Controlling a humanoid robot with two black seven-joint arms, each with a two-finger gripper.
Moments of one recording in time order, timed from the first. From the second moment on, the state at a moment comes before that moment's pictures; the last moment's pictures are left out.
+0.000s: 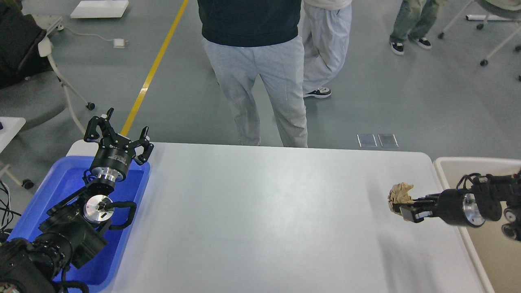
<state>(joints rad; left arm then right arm) -0.71 0.21 -0.75 -0.22 -0.11 -0.64 -0.55 1.21 -0.84 -0.54 1.19 -1.33 -0.06 0.35</state>
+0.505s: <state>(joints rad) -0.71 0.21 -0.75 -0.22 -0.11 -0.63 -0.55 1.61 -1.01 -0.53 1.32 -1.32 0.31 0.33</state>
